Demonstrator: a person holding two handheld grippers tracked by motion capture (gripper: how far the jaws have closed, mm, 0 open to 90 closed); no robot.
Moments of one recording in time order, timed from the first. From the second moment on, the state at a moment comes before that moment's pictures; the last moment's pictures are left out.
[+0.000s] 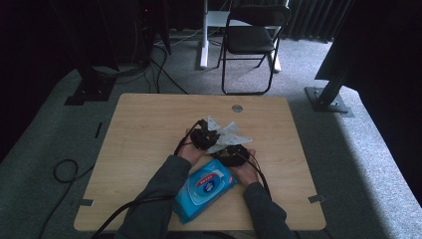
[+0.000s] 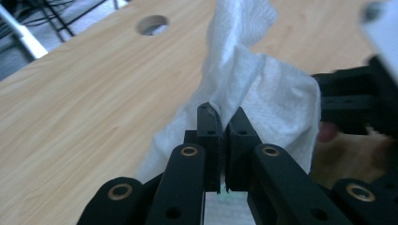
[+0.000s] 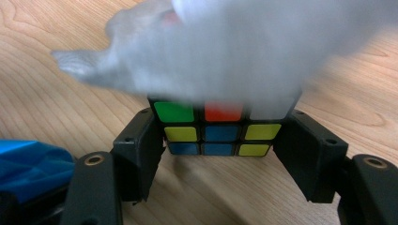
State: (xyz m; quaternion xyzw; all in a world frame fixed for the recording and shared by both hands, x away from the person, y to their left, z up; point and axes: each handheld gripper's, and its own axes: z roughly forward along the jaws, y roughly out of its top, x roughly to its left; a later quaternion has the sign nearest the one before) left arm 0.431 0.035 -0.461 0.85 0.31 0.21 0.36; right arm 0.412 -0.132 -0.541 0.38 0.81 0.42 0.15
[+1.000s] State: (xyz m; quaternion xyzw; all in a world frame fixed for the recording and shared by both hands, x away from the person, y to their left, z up) left arm 0.442 0.104 -0.477 0.82 0.41 0.21 0.35; right arm 0.400 -0.155 -0.517 0.36 0.80 0.44 0.17
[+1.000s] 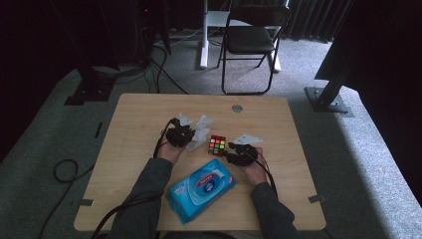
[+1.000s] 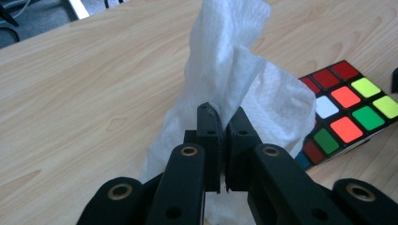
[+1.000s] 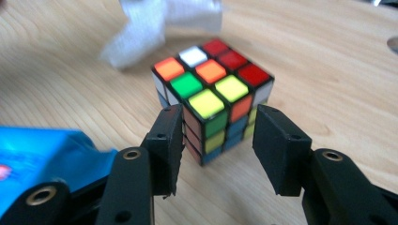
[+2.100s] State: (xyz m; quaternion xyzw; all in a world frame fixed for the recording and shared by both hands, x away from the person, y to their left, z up) left arm 0.434 0.088 -0.497 0.83 0.39 0.19 0.35; right arm 0.421 -0.140 -0.510 0.47 0.74 0.46 0.15
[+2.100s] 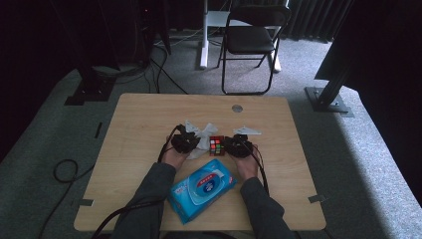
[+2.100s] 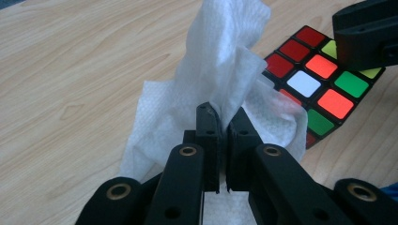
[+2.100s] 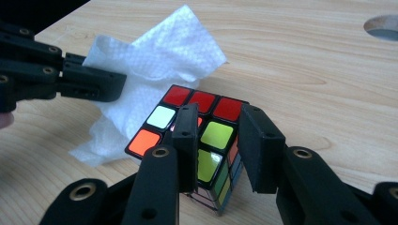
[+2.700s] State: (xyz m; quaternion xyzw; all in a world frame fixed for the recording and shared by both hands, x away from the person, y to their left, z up) left arm 0.428 0.081 -0.500 0.84 0.37 0.18 0.35; right arm 0.422 -0.137 -0.509 0.49 0.73 0.45 0.15
